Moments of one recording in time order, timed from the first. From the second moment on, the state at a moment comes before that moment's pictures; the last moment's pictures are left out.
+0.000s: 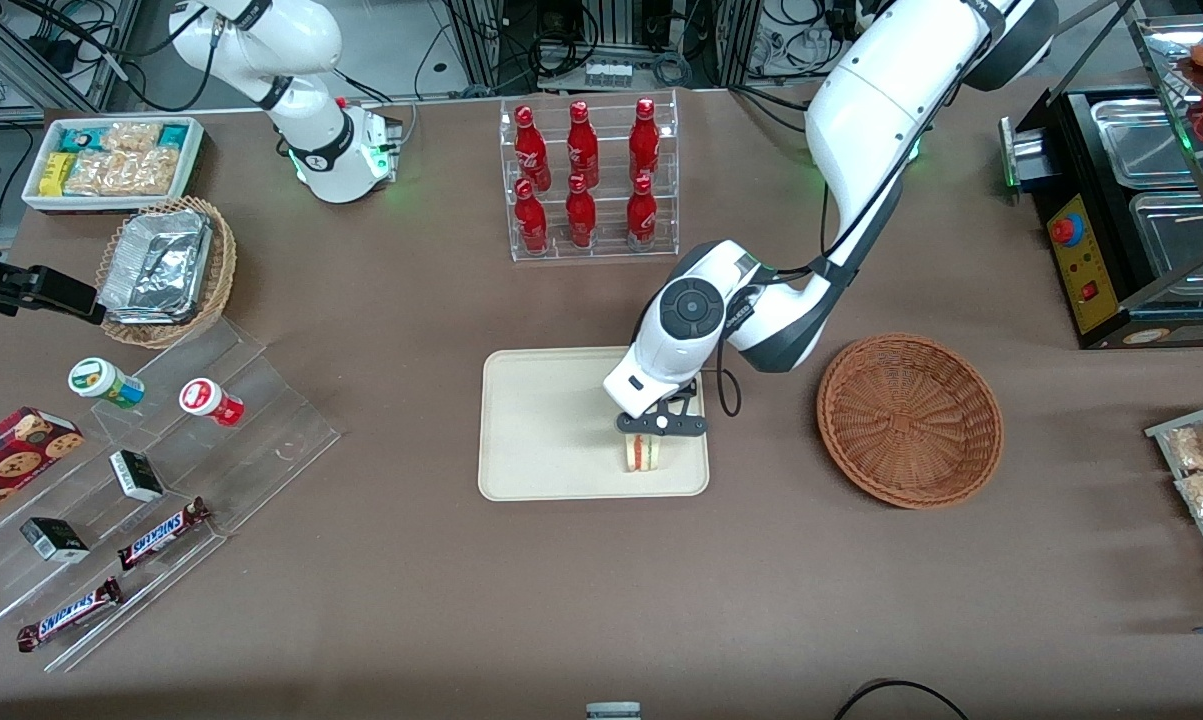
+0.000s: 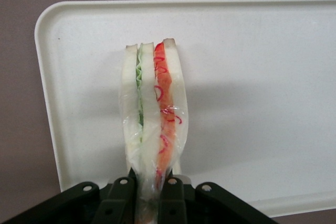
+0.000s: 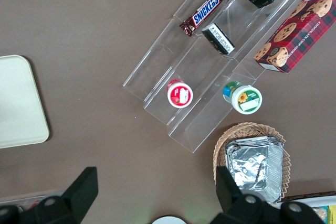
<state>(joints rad) -0.39 0.67 -0.35 -1.63 0.13 2.32 -0.72</state>
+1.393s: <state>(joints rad) -0.40 0.66 -0.35 -1.64 0.14 2.33 -0.79</state>
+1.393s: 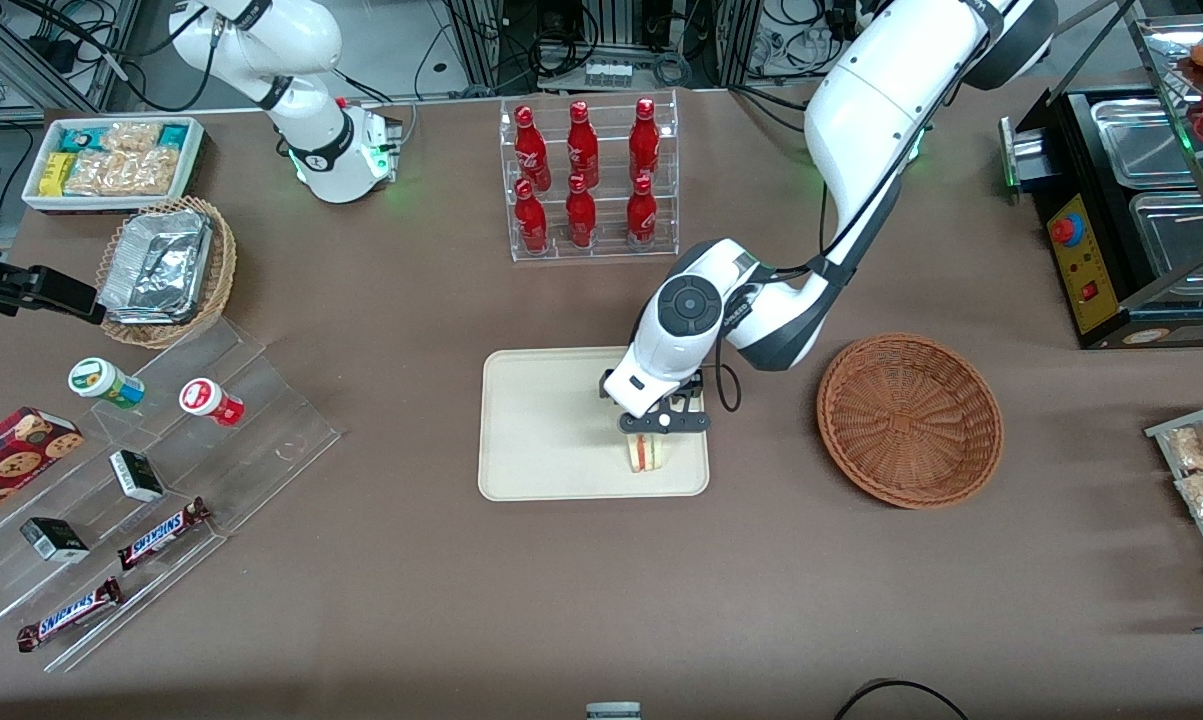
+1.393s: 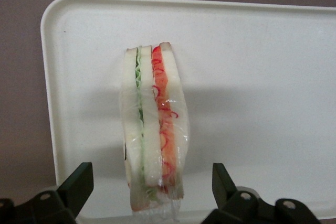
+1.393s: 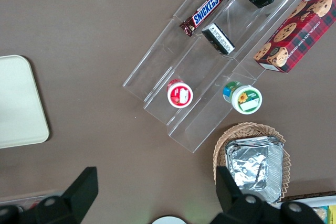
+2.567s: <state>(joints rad) -0.27 0.48 -0.29 -1.54 0.10 2.10 -0.80</state>
